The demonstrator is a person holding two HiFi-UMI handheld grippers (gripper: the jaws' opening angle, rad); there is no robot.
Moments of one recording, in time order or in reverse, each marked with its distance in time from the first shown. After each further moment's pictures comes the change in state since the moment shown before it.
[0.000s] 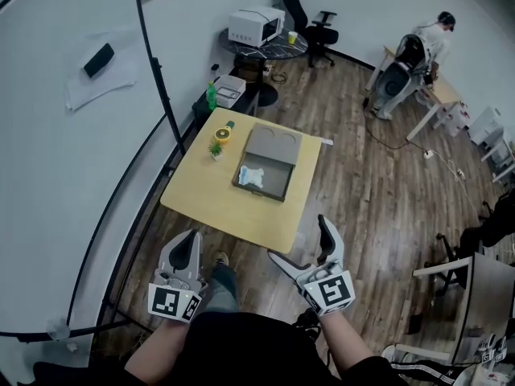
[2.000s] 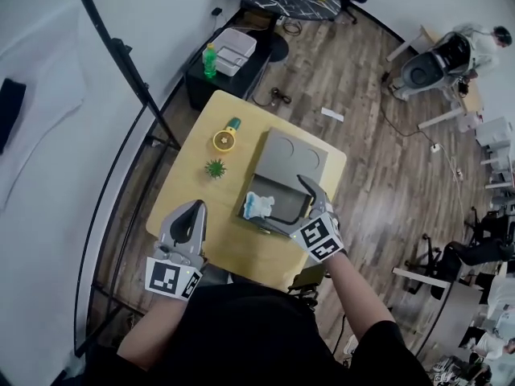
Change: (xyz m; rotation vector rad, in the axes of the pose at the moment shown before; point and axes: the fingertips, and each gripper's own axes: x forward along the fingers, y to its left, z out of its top) left arm 0.290 0.200 -0.105 -0.169 0.155 -0.005; right arm 0.368 -0.151 -0.156 -0.264 0.615 0.344
